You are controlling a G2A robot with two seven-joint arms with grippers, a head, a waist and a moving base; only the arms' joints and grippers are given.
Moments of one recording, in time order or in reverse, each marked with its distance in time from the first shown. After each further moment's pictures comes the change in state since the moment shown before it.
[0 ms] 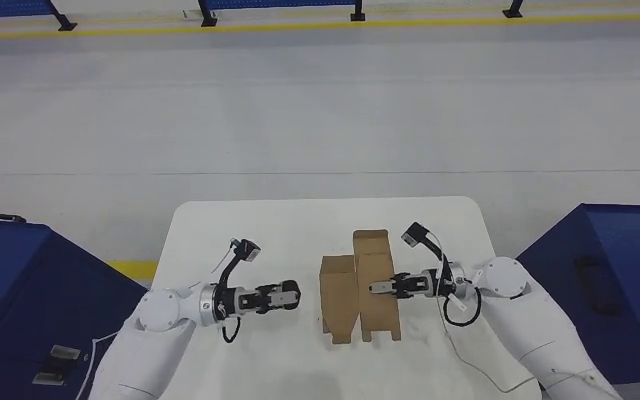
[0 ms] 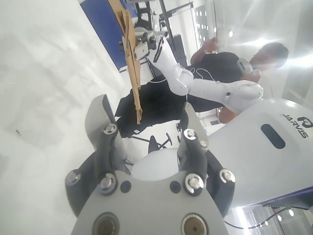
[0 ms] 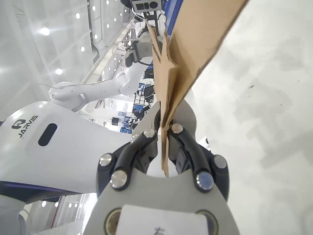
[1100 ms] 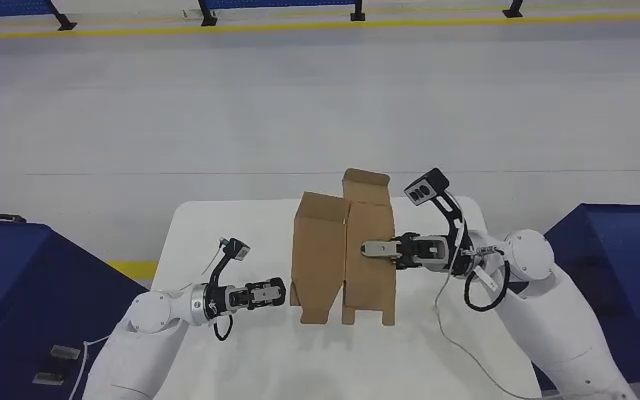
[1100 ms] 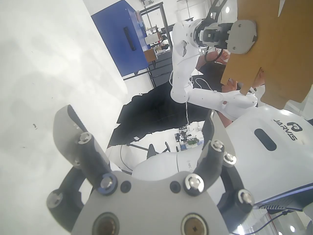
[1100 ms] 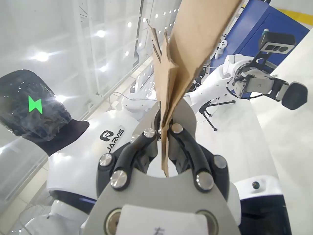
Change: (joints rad) left arm 0.001 0.002 -0.008 0.013 -0.006 0.003 -0.003; right arm -0.029 0.016 0.118 -0.503 0.231 0.343 -0.199
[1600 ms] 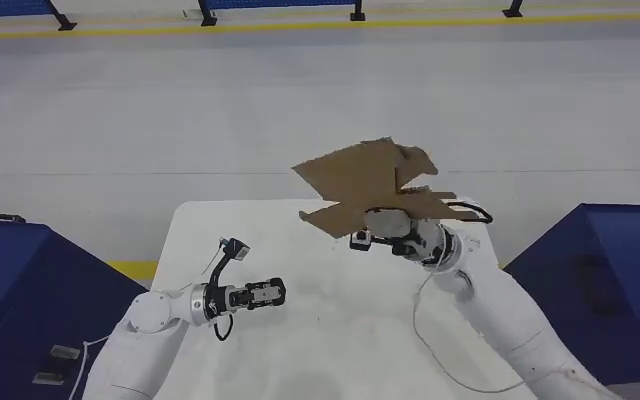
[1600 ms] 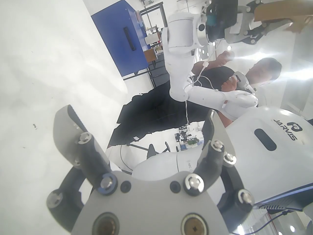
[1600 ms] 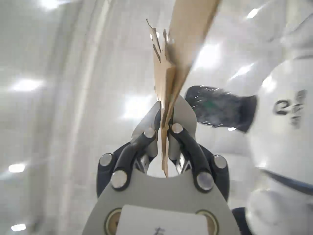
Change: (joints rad) left arm 0.000 0.000 0.000 0.000 0.000 0.000 0.000; right arm 0.130 -0.090 -0.291 0.211 1.472 1.001 -0.290
